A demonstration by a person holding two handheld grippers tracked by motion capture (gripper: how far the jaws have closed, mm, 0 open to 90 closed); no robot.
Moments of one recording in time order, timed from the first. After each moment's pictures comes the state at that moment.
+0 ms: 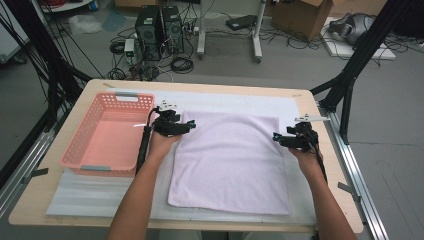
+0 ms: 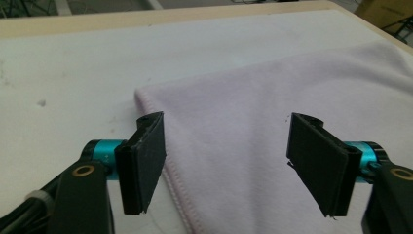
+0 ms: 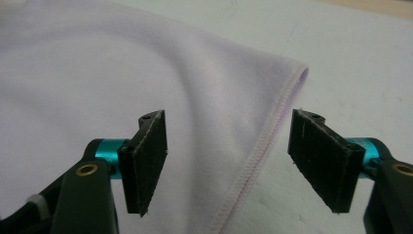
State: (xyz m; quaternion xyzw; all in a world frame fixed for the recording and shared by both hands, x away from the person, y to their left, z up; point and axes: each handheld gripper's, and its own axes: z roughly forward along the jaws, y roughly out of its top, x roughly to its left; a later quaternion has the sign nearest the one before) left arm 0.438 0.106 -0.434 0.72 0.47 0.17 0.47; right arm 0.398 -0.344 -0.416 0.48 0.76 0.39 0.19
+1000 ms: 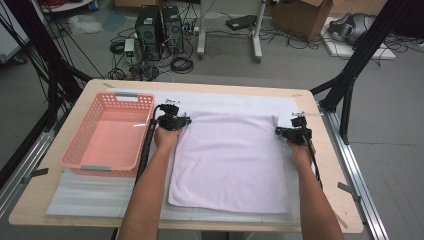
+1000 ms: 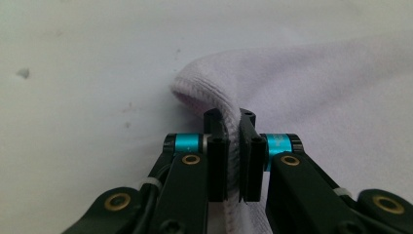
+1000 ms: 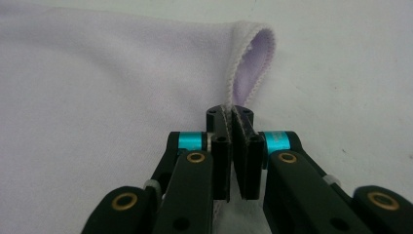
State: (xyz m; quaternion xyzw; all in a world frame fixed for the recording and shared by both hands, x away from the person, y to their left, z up) left arm 0.476 0.103 -0.453 0.72 0.52 0.13 0.44; right arm 0.440 -0.350 -0.447 0.55 0.73 0.38 0.16
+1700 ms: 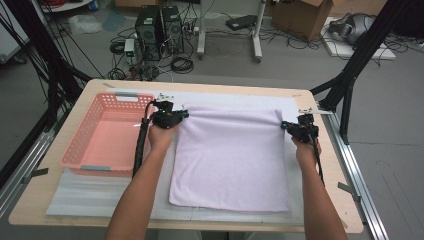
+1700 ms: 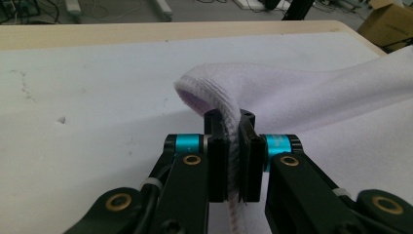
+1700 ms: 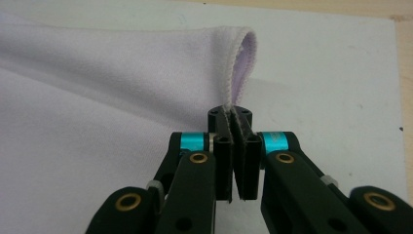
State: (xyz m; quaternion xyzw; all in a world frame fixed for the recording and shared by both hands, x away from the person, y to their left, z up) left arm 0.448 0.110 -0.410 0.71 0.49 0.16 0.49; right arm 0.425 -0.356 -0.419 0.53 0.71 0.41 0.20
